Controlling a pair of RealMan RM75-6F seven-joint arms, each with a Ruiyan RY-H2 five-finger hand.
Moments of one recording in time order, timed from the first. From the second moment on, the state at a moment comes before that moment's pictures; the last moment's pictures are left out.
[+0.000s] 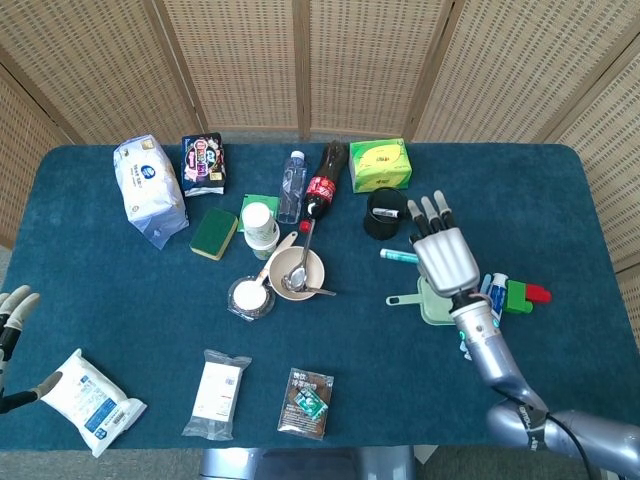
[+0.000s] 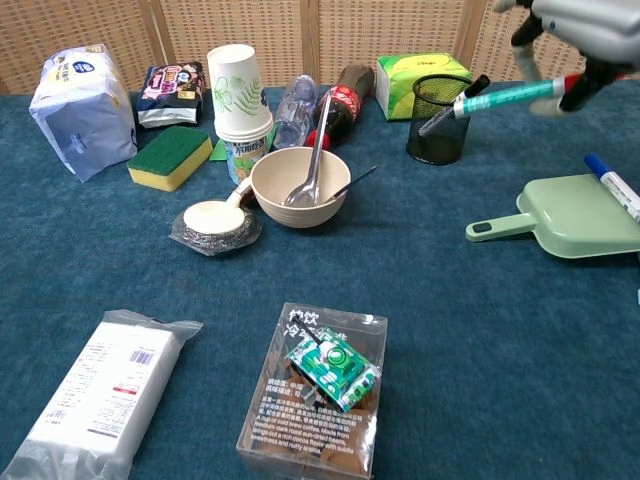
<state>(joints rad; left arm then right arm) 0.04 -0.88 0.03 -1.97 1.64 1.60 0.09 0.69 -1.37 0.22 -1.61 -1.17 1.18 -0.81</state>
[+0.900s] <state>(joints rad) 0.04 -0.86 0.03 -1.96 1.63 1.61 0.05 0.94 -1.30 0.25 -1.51 -0.90 1.08 -1.32</state>
